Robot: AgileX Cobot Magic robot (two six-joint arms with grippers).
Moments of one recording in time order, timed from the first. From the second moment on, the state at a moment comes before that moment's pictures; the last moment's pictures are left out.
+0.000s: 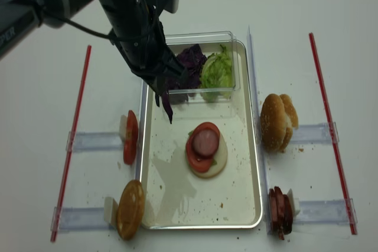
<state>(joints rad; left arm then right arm) -0.50 1.78 -1.52 -0.12 1.23 0.09 0.05 -0.02 -0.48 0.05 1.13 0.04</state>
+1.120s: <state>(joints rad) -0.75 1.89 -1.52 -0.21 1.15 0.10 0.05 -0.02 -0.48 0.05 1.13 0.04</state>
